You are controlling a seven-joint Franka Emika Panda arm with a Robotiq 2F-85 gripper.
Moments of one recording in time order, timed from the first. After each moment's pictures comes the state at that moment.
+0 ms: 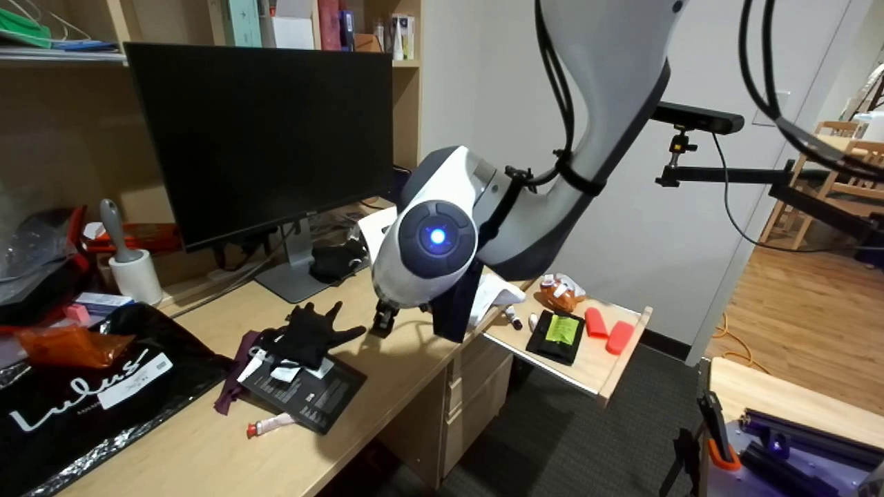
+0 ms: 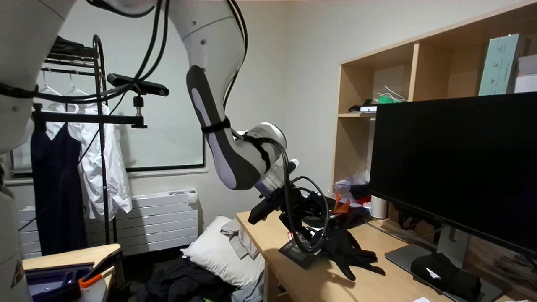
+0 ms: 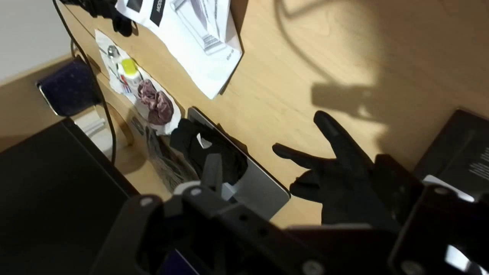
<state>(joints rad) -0.05 0.43 0.11 -2.18 -1.88 2.58 1.35</state>
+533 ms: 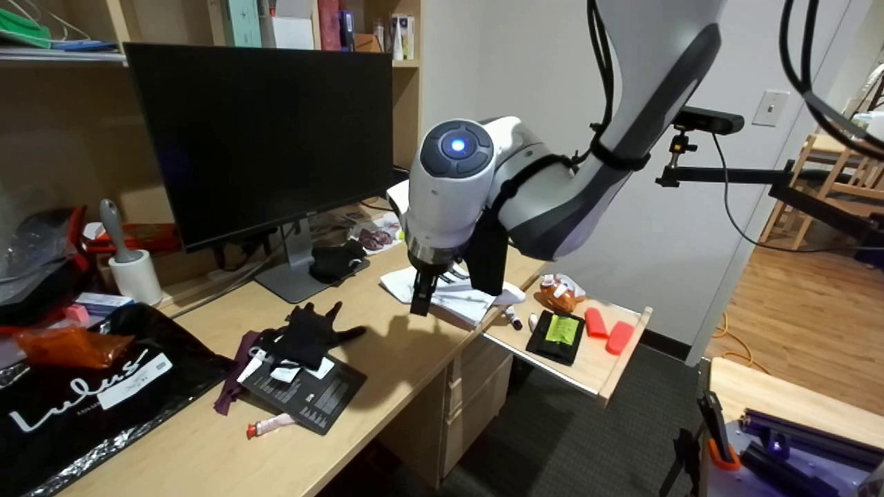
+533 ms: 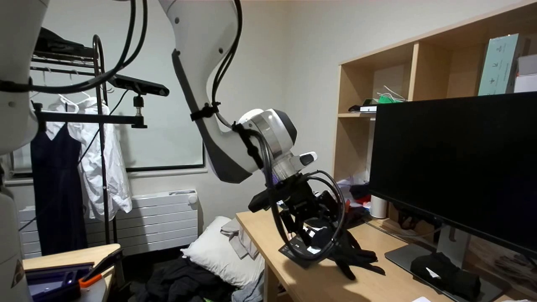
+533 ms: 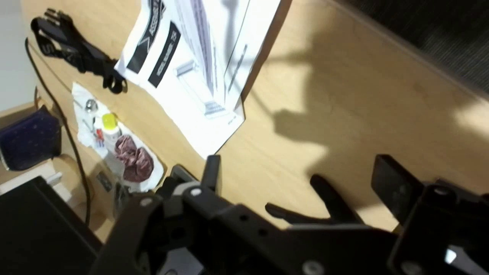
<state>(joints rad) -0.11 0.33 0.02 -2.26 -1.44 2.75 0.79</state>
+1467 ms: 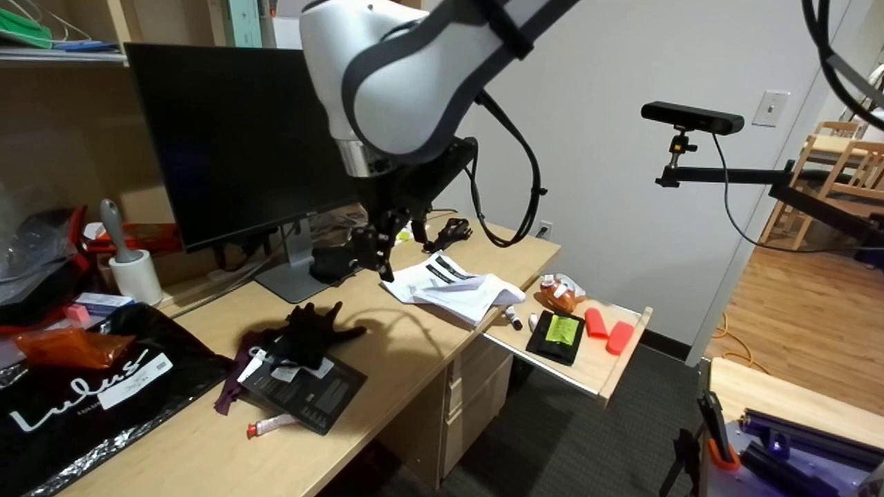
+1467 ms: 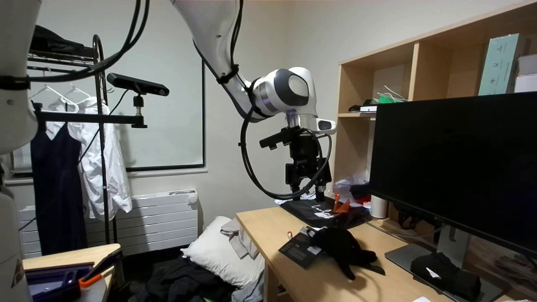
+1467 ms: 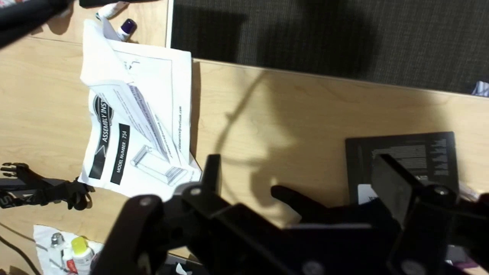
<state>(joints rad) -0.10 0.29 0.18 -2.00 -0.41 2.18 0.29</state>
